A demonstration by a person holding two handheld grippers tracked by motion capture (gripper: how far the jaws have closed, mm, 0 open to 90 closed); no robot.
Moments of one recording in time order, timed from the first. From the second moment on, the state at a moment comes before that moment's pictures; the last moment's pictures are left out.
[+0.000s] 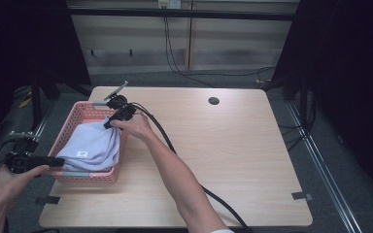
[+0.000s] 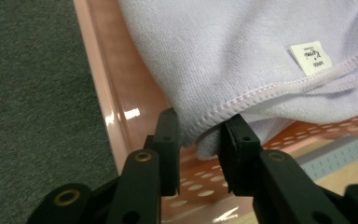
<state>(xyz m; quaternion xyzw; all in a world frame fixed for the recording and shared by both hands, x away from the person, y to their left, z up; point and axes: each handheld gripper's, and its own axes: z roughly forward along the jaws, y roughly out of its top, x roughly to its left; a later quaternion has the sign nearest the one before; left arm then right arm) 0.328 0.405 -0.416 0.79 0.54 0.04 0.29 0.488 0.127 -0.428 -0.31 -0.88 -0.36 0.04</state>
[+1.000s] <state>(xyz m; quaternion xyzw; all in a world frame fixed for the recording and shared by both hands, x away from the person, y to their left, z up) 0.311 0.369 -0.399 0.77 0.52 0.09 0.36 0.478 0.091 -0.414 -0.29 -0.86 -0.41 0.05</state>
